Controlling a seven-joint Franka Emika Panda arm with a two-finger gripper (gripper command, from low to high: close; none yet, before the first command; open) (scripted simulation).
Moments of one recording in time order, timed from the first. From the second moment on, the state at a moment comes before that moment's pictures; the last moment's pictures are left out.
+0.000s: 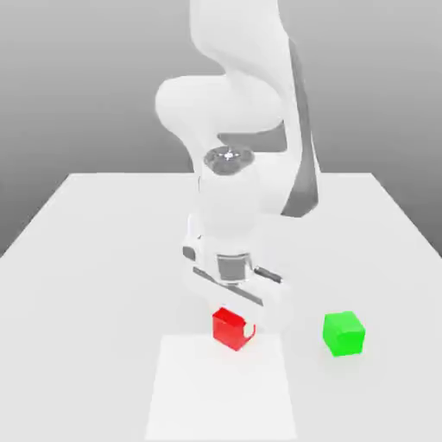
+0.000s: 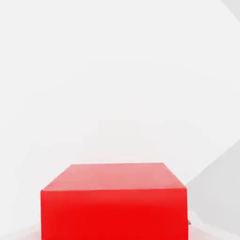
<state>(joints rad) -0.01 0.08 0.13 -2.94 0.31 3.00 1.32</state>
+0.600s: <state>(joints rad) -0.07 -0.15 0.15 -3.00 0.11 2.84 1.48</state>
